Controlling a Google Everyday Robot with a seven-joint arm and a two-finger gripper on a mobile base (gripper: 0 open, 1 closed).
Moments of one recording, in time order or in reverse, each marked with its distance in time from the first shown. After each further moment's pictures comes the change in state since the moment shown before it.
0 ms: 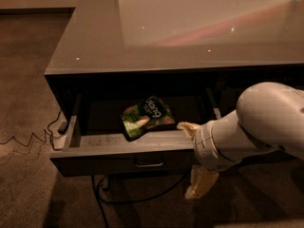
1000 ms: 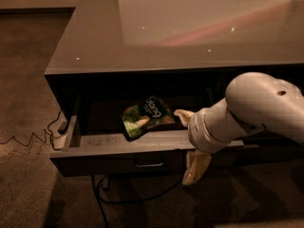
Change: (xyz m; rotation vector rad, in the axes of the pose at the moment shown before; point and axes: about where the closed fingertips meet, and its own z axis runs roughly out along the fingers) arm 0.009 -0.042 0.027 0.006 -0.027 0.000
